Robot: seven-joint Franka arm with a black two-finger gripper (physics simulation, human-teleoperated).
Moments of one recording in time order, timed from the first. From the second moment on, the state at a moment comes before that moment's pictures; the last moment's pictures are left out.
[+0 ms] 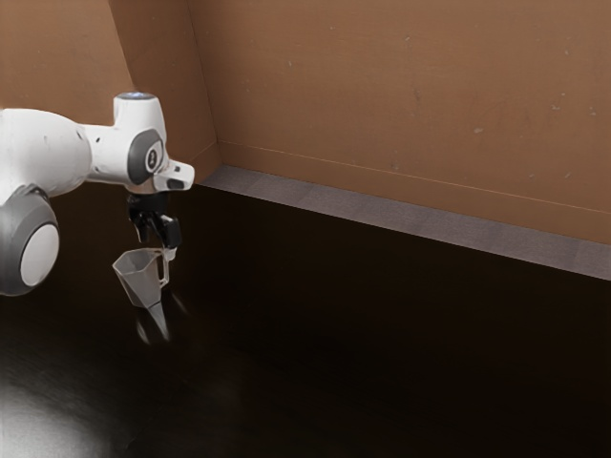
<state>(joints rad) -0.25 0.50 0.59 -1.68 -0.18 2.02 0.62</state>
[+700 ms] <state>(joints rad) -0.25 0.58 0.62 -1.68 -0.25 2.09 0.57</state>
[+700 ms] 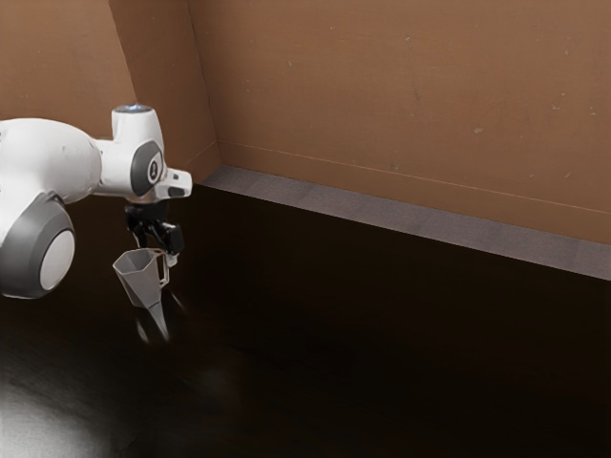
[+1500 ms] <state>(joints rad) -0.24 0.60 0.63 -1.70 -0.27 2.11 0.58</state>
